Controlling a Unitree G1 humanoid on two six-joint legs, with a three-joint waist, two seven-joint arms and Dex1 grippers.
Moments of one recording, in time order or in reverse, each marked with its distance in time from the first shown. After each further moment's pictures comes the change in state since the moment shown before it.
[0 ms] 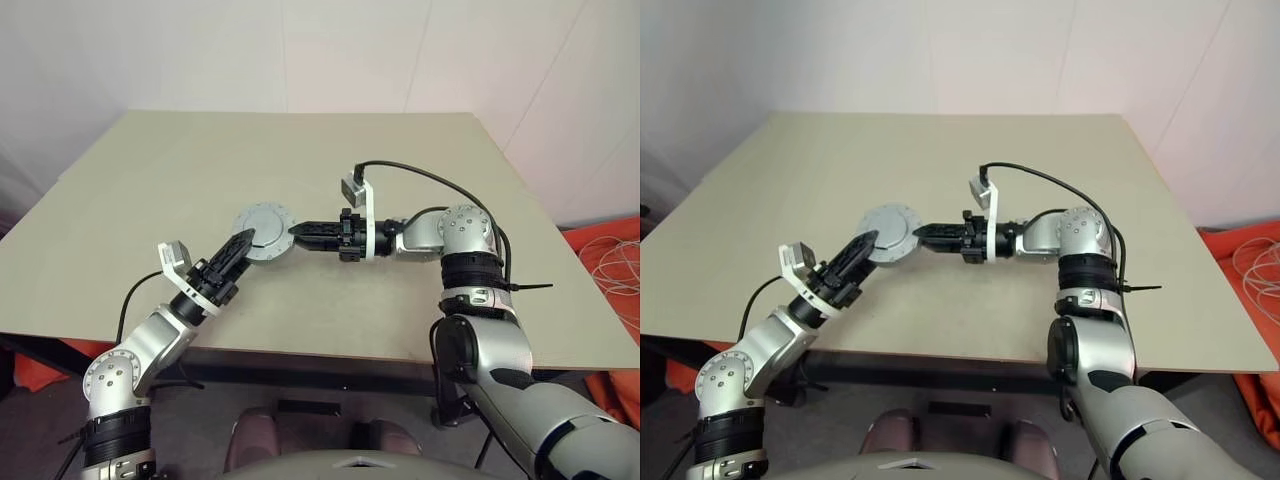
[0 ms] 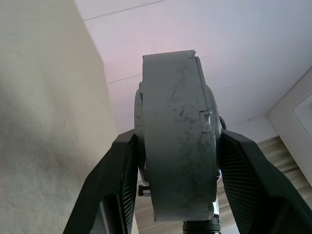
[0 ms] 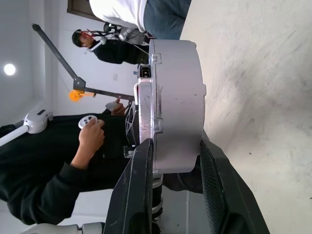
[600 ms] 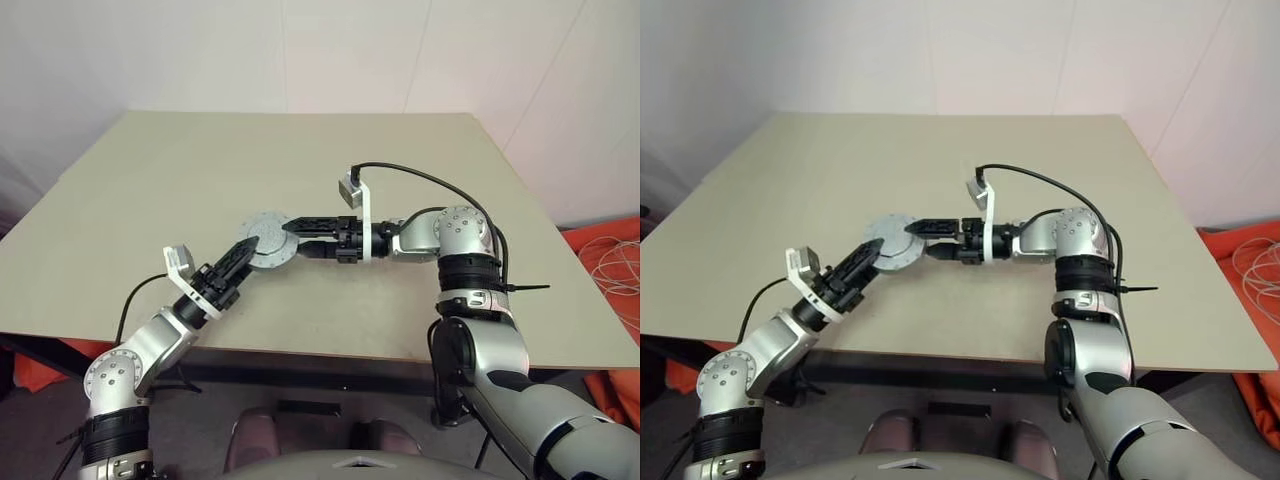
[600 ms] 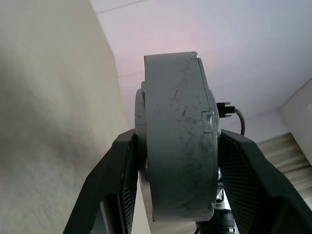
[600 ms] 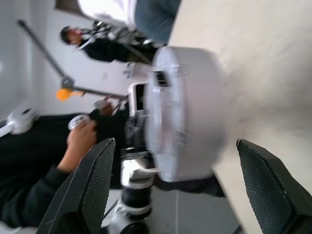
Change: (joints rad) left arm 0.000 0.019 -0.008 0.033 0.047 -0.009 -0.019; right arm 0.015 -0.009 0.017 -0.017 -0.064 -0.036 0.007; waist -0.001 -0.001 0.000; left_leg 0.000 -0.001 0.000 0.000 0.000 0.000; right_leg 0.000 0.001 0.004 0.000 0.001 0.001
